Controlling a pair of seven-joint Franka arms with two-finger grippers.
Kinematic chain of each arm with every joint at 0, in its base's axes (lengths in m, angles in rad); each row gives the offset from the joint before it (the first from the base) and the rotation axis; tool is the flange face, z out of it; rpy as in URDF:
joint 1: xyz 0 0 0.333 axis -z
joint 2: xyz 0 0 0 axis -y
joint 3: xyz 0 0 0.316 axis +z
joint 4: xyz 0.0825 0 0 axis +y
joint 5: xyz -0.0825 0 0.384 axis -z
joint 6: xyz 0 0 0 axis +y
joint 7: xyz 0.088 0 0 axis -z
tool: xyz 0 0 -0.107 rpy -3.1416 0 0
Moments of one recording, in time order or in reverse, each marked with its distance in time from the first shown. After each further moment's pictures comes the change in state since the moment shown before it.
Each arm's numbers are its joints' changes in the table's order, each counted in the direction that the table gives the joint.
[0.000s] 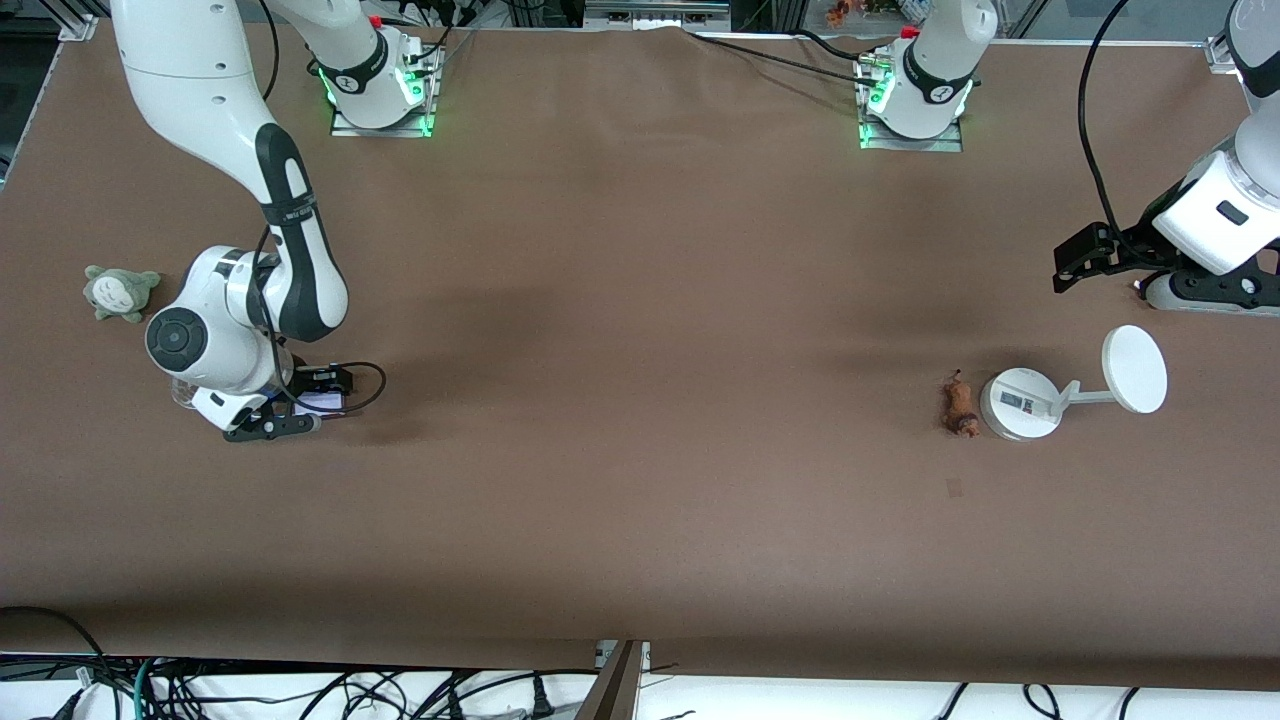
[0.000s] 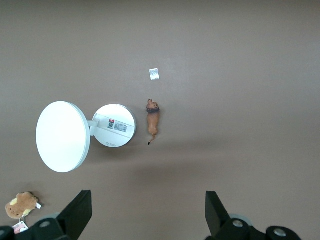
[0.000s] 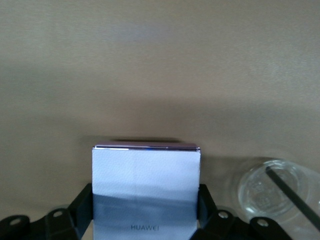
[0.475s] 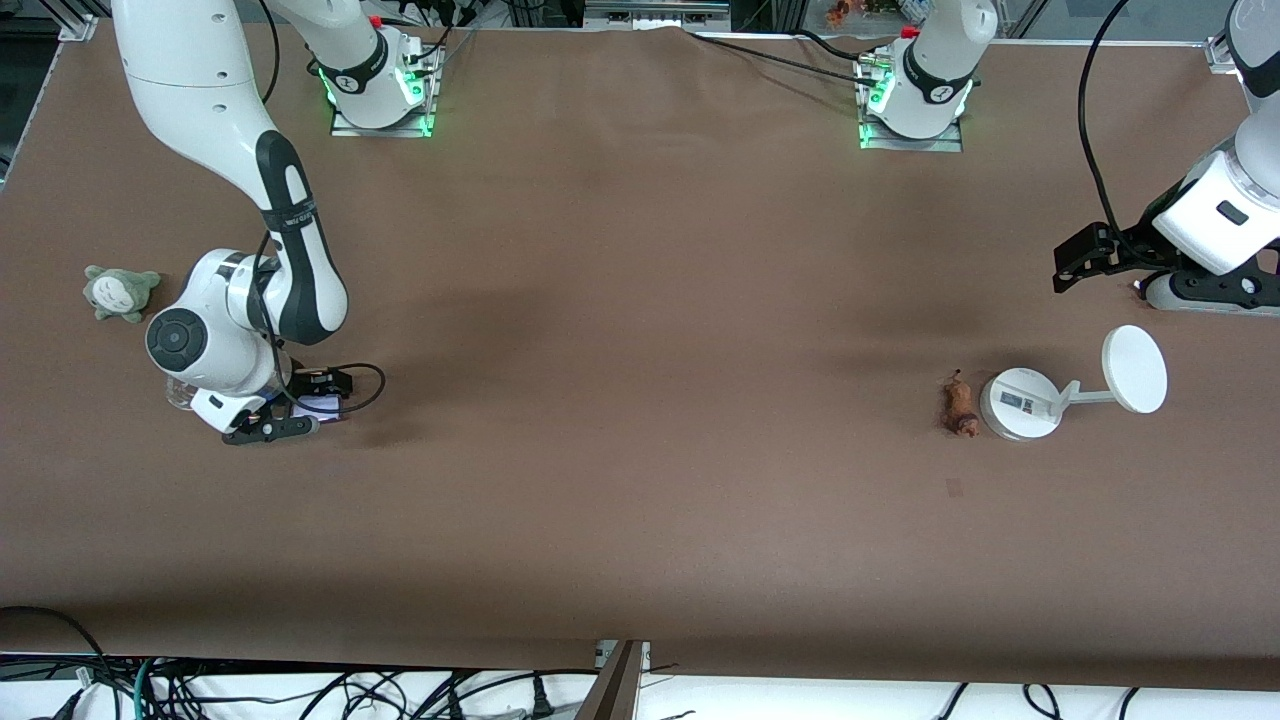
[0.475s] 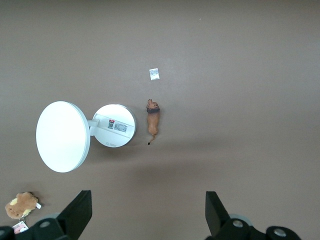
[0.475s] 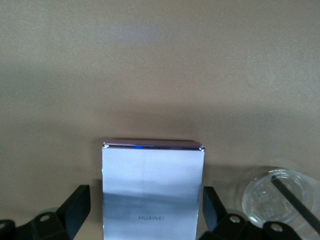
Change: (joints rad) left arm 0.000 0.000 0.000 0.000 0.000 0.000 0.000; right arm 0.004 -0.008 0.006 -0.004 -0.006 -0.024 -0.013
